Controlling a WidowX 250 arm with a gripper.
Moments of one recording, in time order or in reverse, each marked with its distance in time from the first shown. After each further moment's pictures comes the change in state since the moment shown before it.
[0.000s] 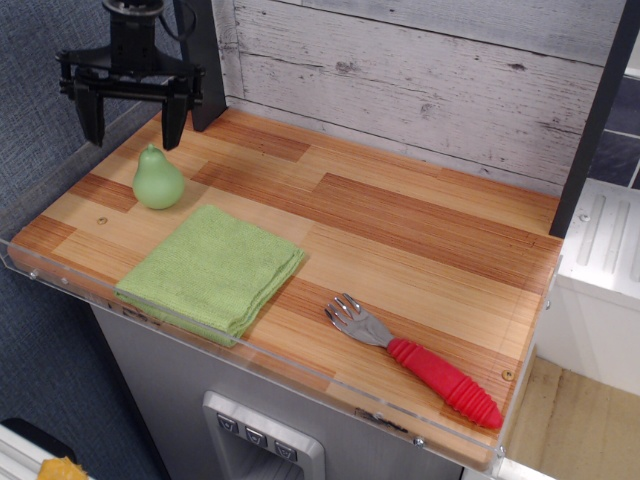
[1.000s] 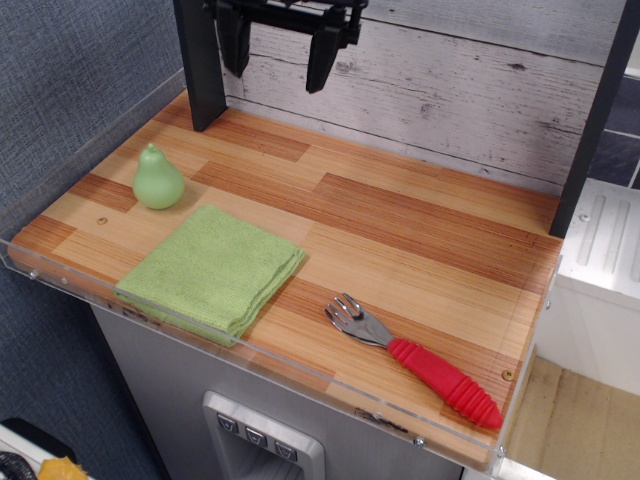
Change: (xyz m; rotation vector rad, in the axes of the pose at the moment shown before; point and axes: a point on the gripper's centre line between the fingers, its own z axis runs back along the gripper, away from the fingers) arm -0.038 -0.101 0.091 -0.087 -0.138 -0.331
